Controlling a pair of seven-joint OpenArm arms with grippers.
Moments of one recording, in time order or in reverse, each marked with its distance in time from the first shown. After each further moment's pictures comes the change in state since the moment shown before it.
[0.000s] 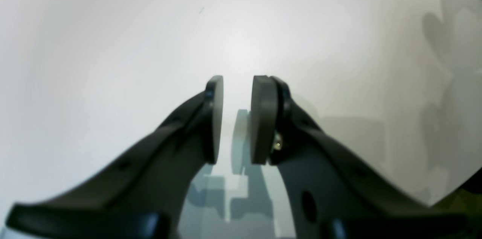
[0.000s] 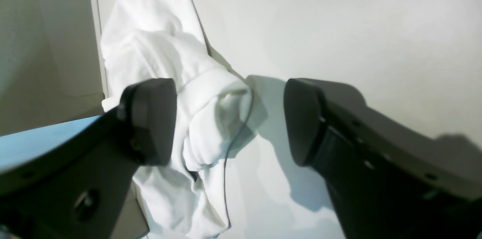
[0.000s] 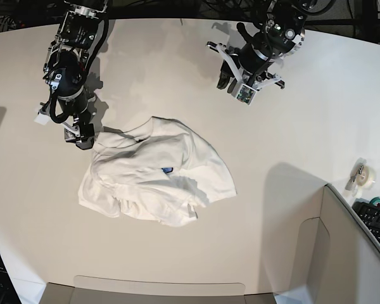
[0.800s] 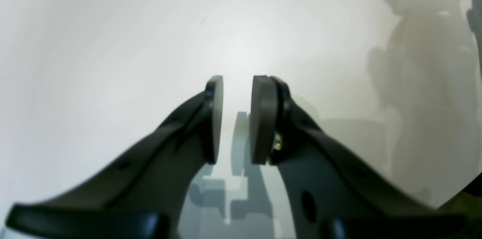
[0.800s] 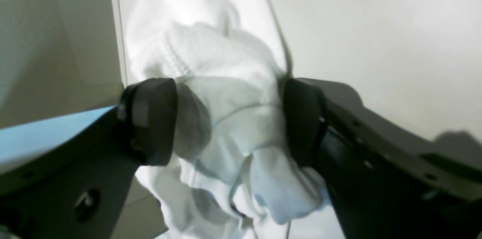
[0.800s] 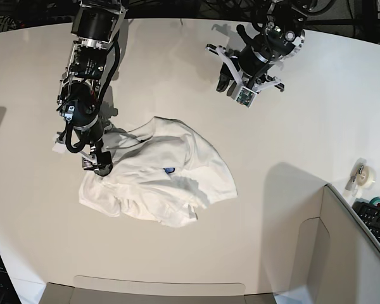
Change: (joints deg) left arm -1.0 0.2 0.0 0.0 -0.1 0.0 0.0; right arm 10.8 -1.4 -3.7 -12.2 0.3 1.5 1.7
